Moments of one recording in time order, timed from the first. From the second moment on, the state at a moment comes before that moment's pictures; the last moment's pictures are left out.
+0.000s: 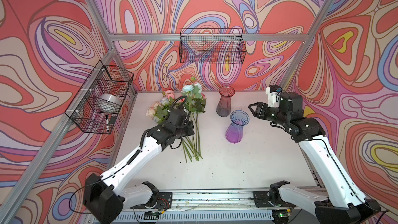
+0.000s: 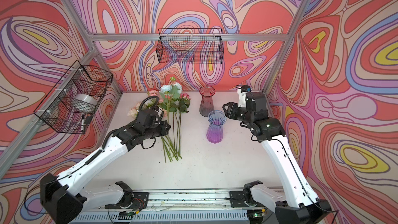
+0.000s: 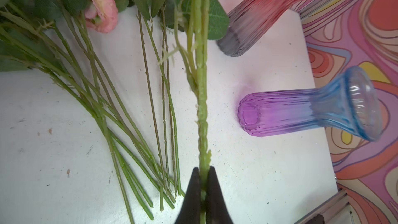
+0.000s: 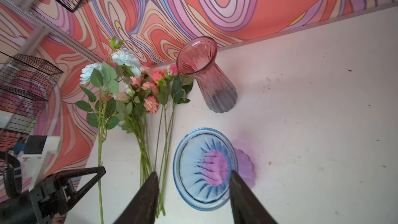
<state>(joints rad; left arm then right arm) -0.57 1.13 1.03 -0.59 0.00 -0.67 0.22 1.10 1.29 -0.67 -0.23 0.45</state>
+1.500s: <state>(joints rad) -0.60 1.21 1.04 -0.02 0.39 -0.52 0.54 1.49 1.45 -0.20 -0.57 0.50</state>
